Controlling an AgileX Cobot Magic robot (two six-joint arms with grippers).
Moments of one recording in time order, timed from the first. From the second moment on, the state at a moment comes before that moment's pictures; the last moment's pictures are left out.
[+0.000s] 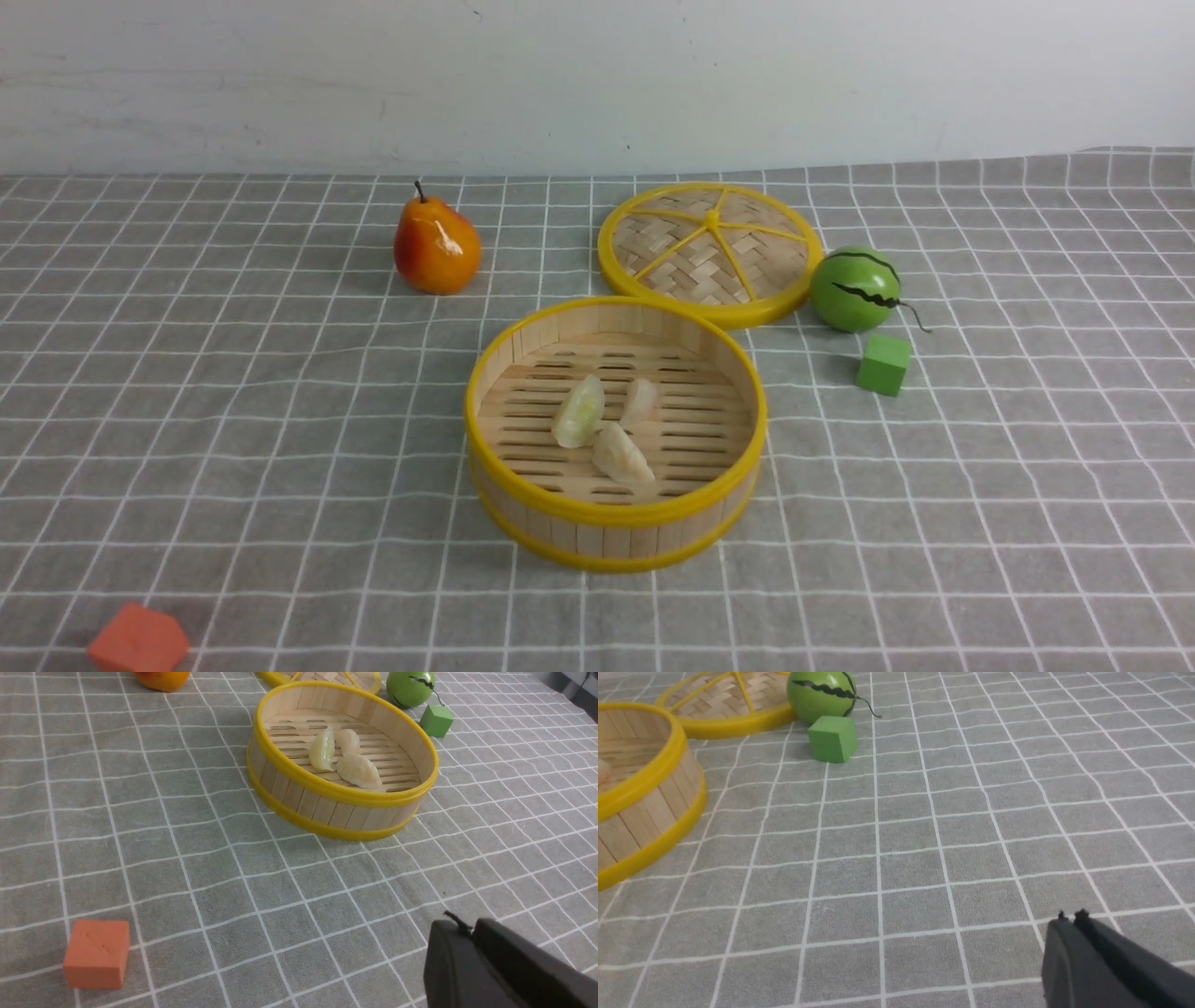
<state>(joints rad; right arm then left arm) -0.04 -0.01 0.02 -0.03 0.36 0.17 -0.51 0.13 -0.47 -0.04 0.77 -0.23</state>
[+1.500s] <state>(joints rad) -0.04 -0.01 0.02 -0.03 0.38 0.17 -0.46 0.13 -0.29 -0.01 0.39 -0.23</state>
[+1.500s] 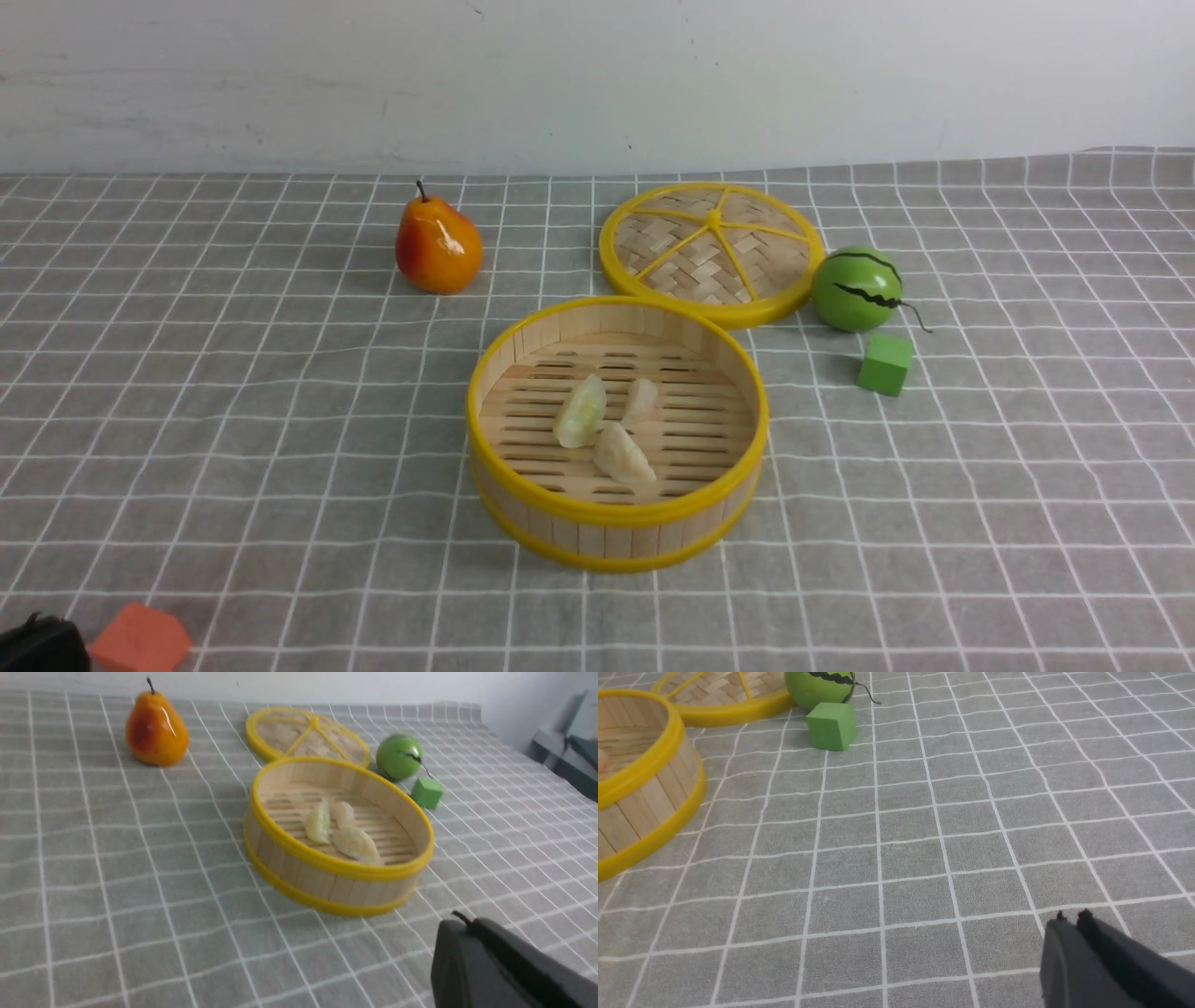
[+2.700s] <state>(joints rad) -0.04 -0.01 0.02 -0.03 0.38 0.17 -0.01 -0.01 0.03 -0.01 0.38 -0.23</state>
